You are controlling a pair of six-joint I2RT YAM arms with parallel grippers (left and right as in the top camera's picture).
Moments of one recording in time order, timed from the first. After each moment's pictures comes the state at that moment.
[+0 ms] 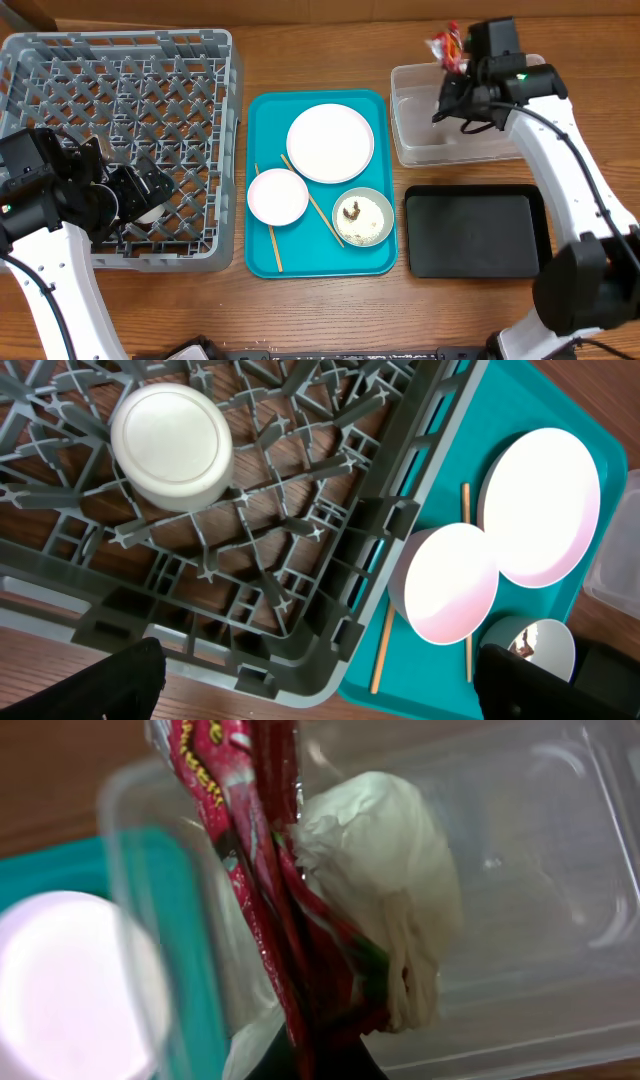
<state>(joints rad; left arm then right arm) 0.48 1.29 1.32 -1.27 0.32 -0.10 0.14 1.81 1.60 -0.89 0.02 0.33</state>
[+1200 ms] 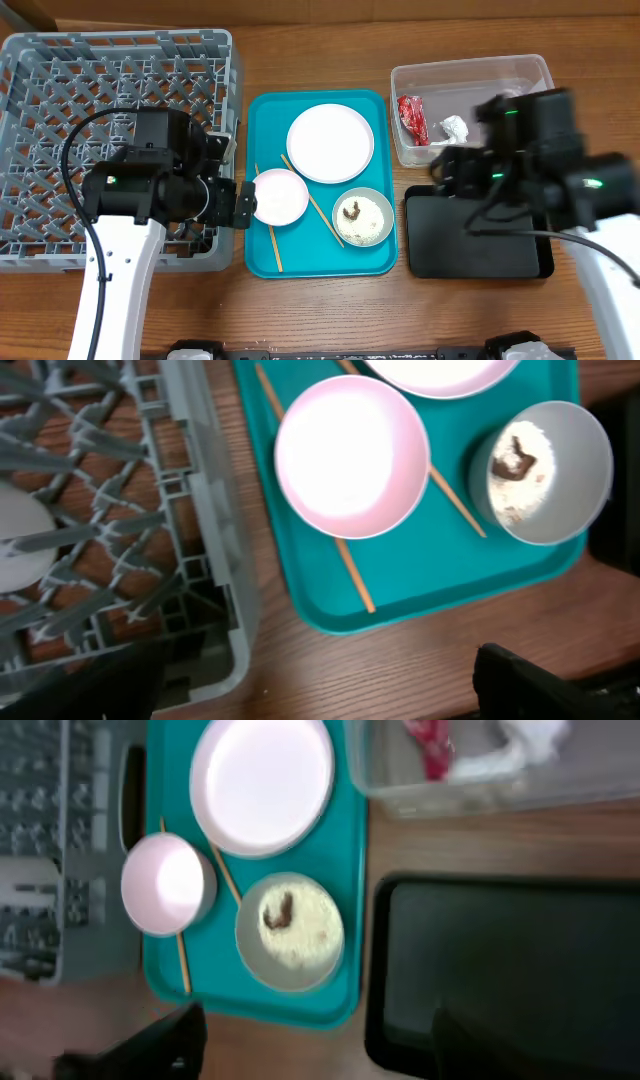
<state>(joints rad) -0.06 1.28 1.32 -1.32 0.19 0.06 0.25 1.27 1.39 -1.19 -0.27 0.30</state>
